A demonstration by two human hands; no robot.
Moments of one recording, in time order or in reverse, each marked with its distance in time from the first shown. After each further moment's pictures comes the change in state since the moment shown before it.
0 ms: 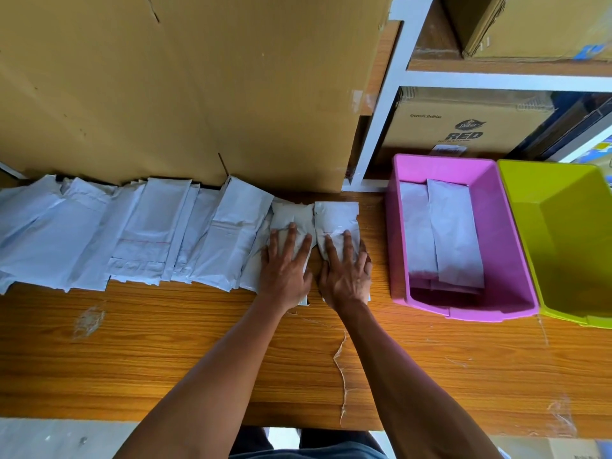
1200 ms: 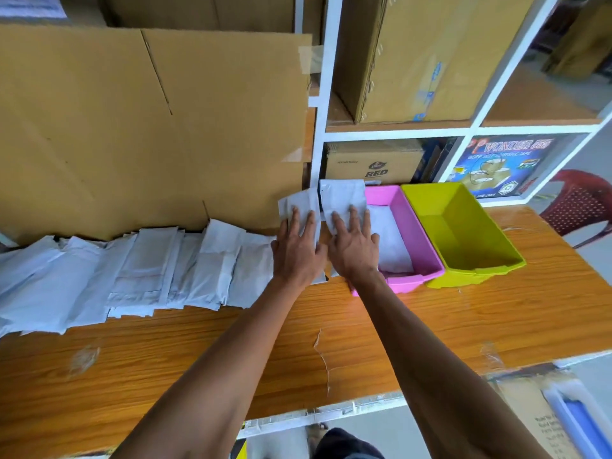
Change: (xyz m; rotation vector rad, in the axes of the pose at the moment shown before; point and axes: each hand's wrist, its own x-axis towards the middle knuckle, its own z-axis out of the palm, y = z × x) left_hand -0.048 0.098 -0.148 -0.351 0.267 0.082; right_hand -0.072 0.005 -0.175 -0.025 0.274 0.088
